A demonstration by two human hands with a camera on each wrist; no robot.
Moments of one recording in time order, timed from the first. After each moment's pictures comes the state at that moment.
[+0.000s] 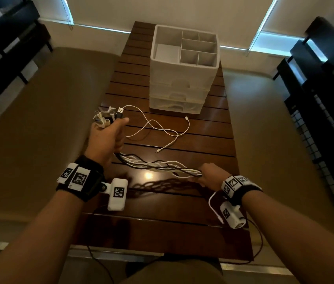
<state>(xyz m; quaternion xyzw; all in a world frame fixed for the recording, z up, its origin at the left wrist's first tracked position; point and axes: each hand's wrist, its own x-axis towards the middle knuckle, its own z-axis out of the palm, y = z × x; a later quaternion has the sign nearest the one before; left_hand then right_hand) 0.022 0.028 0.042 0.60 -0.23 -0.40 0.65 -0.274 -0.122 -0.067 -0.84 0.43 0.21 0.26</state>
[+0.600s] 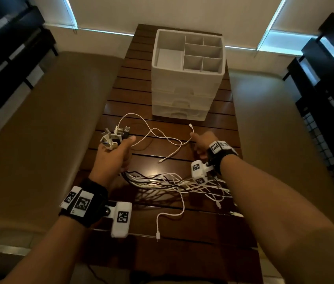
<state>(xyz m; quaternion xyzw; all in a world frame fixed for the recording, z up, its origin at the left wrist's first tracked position) 0.007 0.018 0.025 0.62 -0.20 -0.43 0.62 -0.182 -0.228 -0.060 -0.60 0.64 -0.04 0.47</state>
